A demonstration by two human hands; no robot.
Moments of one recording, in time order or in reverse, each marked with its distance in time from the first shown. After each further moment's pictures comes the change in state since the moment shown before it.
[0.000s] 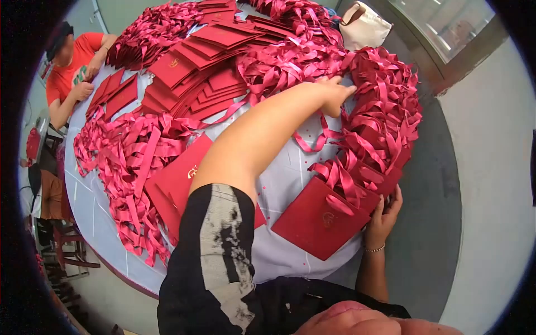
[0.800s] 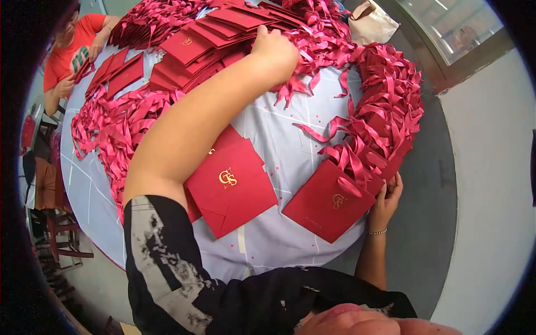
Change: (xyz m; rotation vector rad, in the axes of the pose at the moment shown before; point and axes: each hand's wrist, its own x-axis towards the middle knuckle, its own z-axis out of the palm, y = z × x) left_hand -0.157 -0.038 -0.056 0.501 0.327 -0.375; right_hand 0.000 0.003 0.002 0.016 -0.017 0.013
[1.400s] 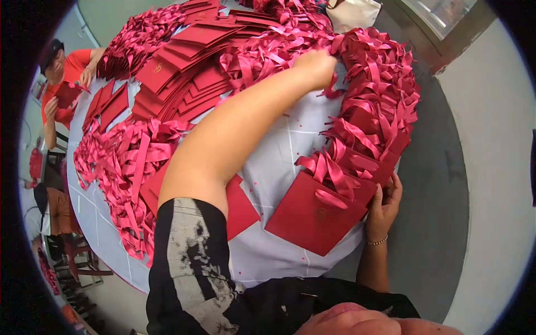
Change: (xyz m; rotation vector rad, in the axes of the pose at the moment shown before) left_hand 0.107 0.114 0.051 -0.486 0.002 0.070; right_hand -0.002 -0.004 -0.001 0.066 0.058 0.097
